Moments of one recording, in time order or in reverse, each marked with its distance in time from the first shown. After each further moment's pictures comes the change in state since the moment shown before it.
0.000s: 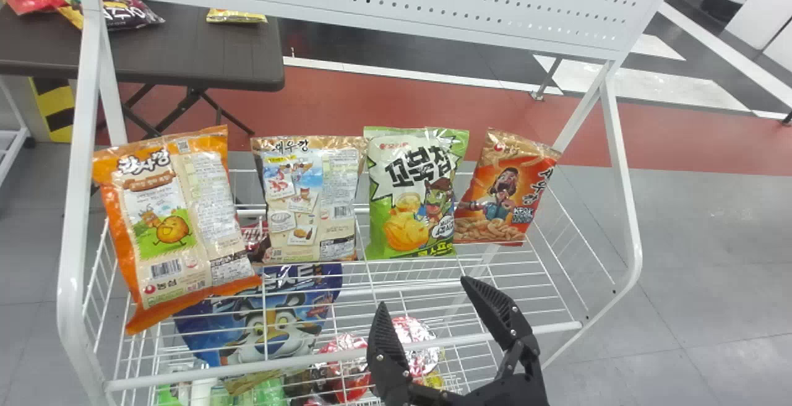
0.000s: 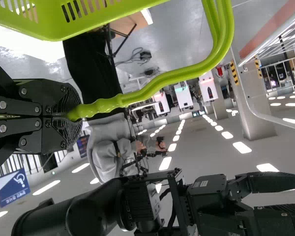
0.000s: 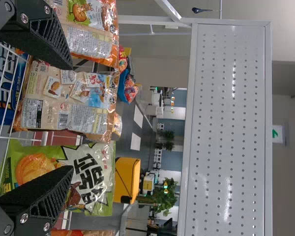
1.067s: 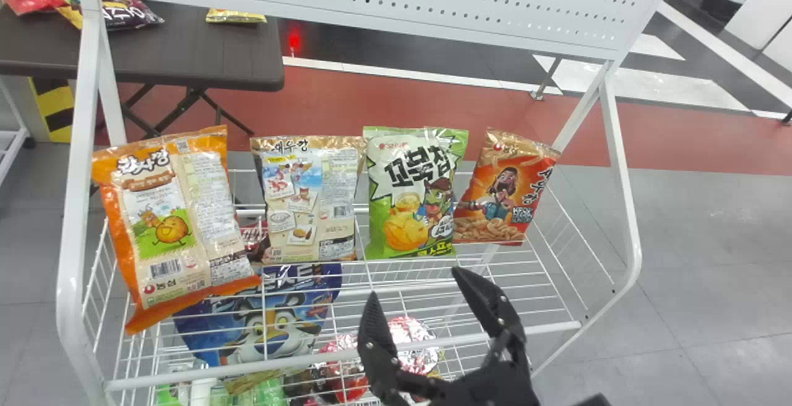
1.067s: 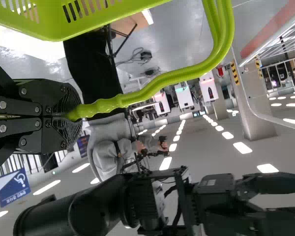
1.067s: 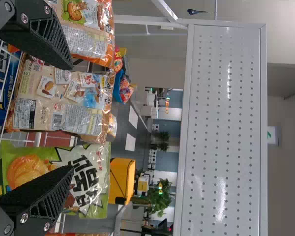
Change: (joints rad) left arm -0.002 -0.002 -0.008 0.003 -0.005 0.000 0.004; right arm -0.093 -0.003 0.025 0.073 0.005 -0.017 -0.003
